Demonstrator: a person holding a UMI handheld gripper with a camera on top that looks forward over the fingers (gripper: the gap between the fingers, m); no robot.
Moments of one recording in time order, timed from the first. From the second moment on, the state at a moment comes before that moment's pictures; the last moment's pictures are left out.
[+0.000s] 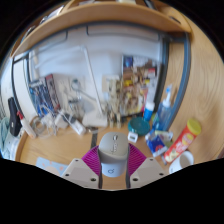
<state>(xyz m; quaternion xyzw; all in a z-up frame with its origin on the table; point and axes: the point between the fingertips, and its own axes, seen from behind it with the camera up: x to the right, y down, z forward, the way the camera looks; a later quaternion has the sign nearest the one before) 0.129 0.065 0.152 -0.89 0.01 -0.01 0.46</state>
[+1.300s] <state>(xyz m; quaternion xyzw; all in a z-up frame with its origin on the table) -0.127 -0.033 -0.016 -0.95 -0.06 0.06 0.30</state>
